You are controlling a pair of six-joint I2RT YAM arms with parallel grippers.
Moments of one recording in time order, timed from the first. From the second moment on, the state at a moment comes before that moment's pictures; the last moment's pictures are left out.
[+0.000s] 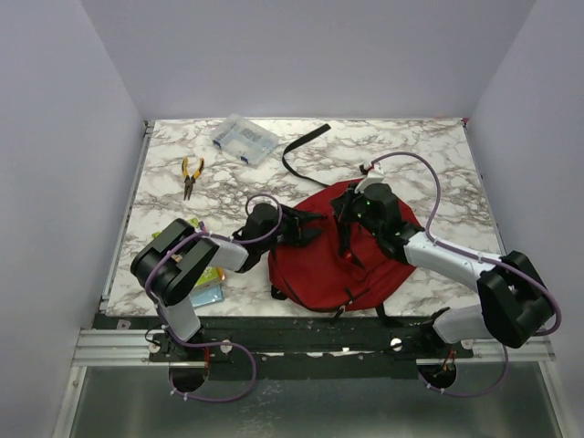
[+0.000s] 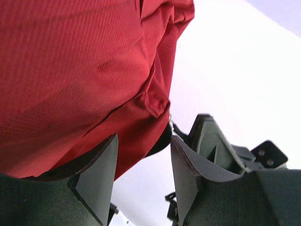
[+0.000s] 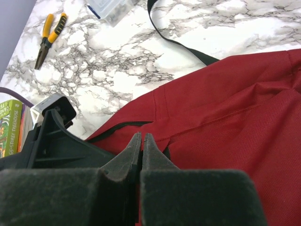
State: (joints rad) left arm -0.65 1.73 0.59 0.81 0.26 -1.90; right arm 0.61 1.38 0.71 0.33 0.11 0.47
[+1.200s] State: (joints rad) left arm -0.61 1.75 0.77 0.54 0.18 -1.77; right arm 0.61 1.13 0.52 0.28 0.10 0.53
